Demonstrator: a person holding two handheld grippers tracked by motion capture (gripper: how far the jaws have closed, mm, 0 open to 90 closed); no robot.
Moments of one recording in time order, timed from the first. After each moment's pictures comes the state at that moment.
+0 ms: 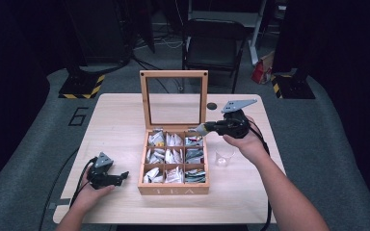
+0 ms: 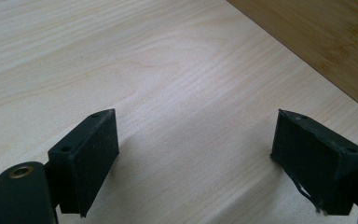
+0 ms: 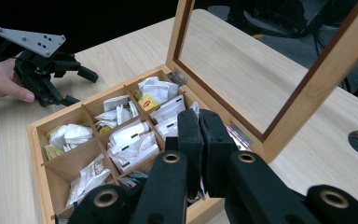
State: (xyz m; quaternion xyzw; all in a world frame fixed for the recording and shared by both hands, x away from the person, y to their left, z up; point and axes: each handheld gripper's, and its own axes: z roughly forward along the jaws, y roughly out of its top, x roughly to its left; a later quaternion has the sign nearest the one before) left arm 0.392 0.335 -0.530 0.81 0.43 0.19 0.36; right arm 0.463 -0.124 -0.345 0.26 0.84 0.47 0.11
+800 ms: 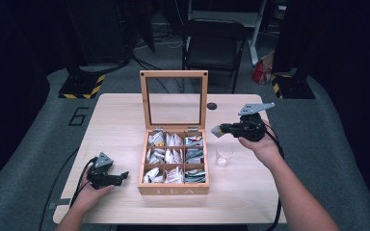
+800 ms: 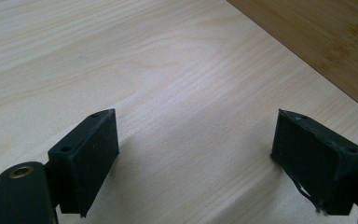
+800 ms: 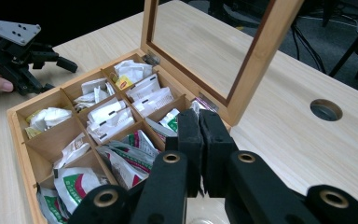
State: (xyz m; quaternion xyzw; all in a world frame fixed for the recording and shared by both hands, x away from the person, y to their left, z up) left arm 0.391 0.335 -0.530 0.81 0.43 0.19 0.36; right arm 0.457 -0.168 -0.352 0.30 0.83 0.46 0.12
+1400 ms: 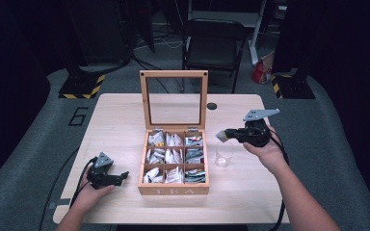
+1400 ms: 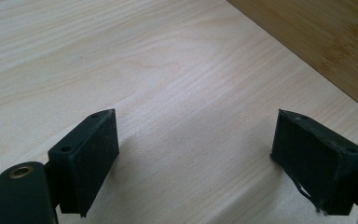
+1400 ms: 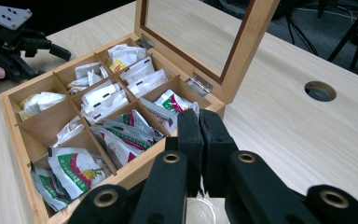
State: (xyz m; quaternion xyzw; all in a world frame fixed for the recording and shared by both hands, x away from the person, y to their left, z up) left arm 0.392 0.335 -0.530 0.81 0.43 0.19 0.36; right arm 0.448 -0.183 -0.366 0.31 0.83 0.45 0.13
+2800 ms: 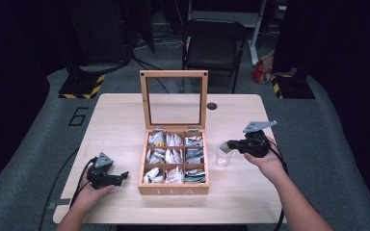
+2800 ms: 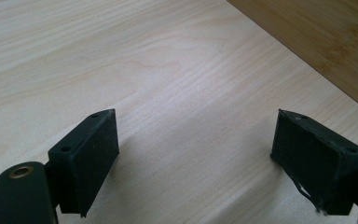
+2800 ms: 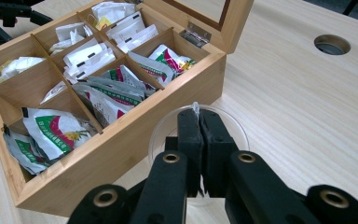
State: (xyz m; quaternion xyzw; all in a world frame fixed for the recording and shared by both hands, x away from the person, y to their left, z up) left arm 0.392 0.335 -0.530 0.81 0.43 0.19 0.36; right arm 0.442 -0.192 -0.408 0.33 0.84 0.42 0.11
